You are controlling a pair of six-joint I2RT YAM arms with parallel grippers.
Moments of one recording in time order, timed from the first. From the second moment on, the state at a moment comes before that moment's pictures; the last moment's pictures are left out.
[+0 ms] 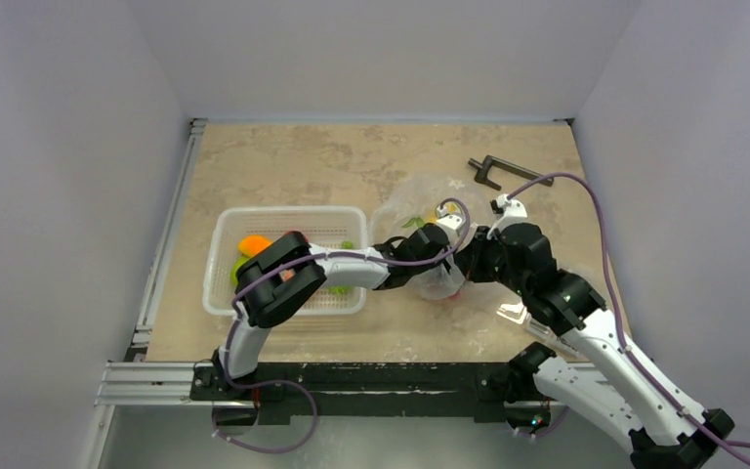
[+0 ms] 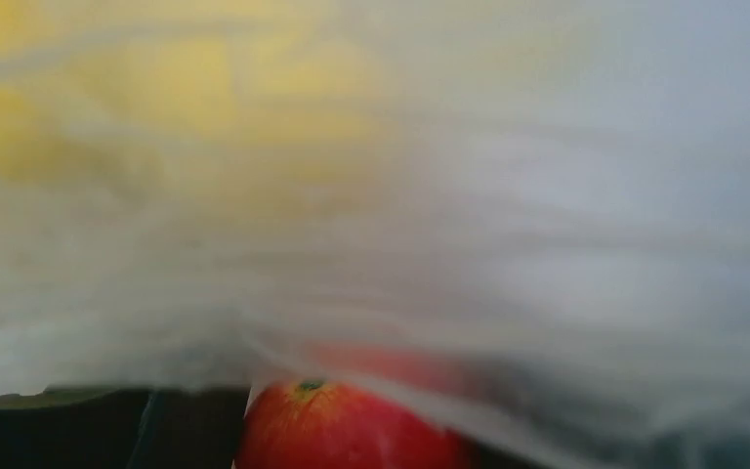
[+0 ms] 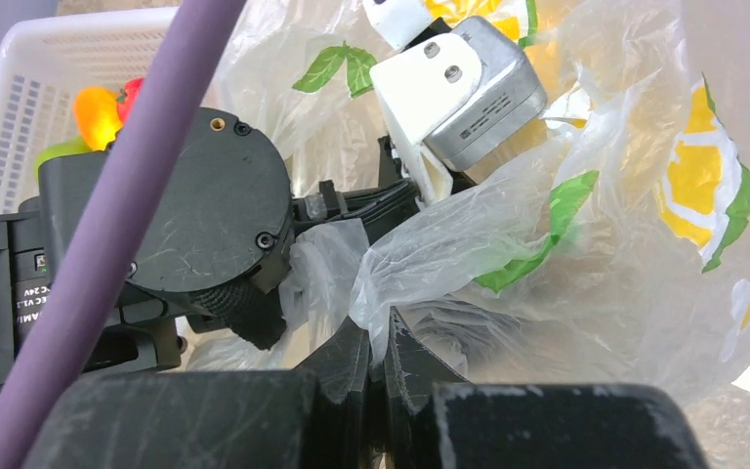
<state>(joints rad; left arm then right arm) -1.04 2.07 1.29 0.20 0.04 -0.50 0.59 0.73 0.79 -0.60 0.08 0.55</state>
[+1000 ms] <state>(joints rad) -1.02 1.99 1.39 -0.22 0.14 -0.40 0.59 0.77 0.79 -0.58 0.08 0.55</state>
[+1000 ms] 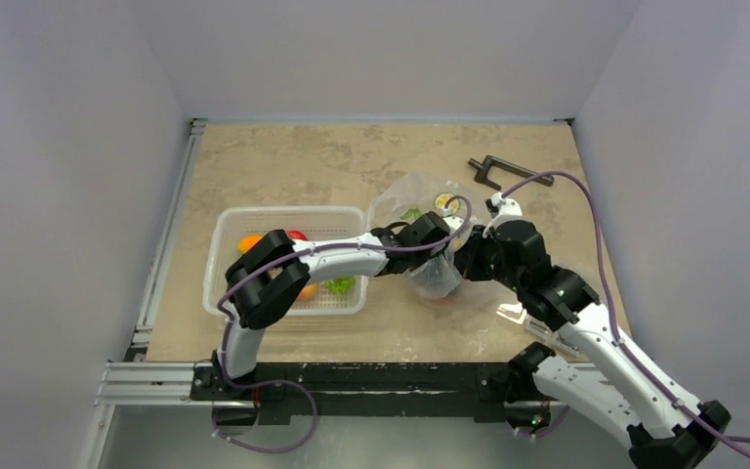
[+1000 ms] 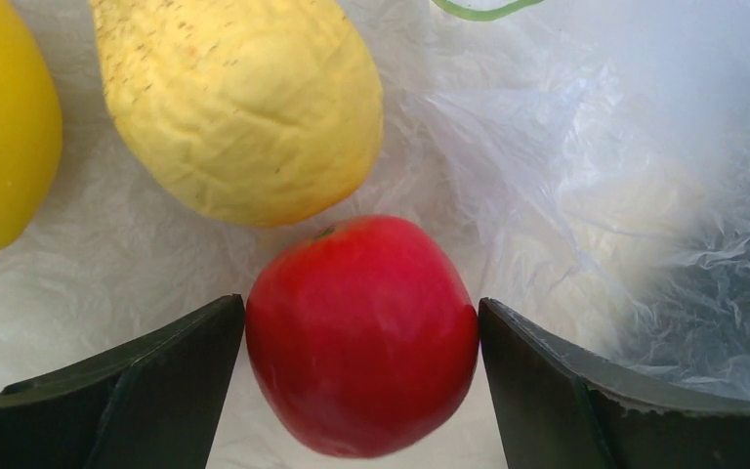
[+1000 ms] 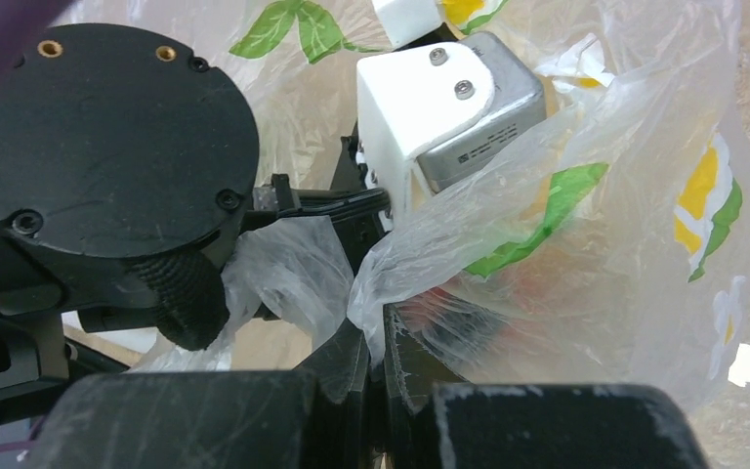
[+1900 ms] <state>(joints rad) -0.99 1.80 1.45 -0.47 0.01 -0.40 0.62 0.67 0.69 -0.34 0.05 0.65</state>
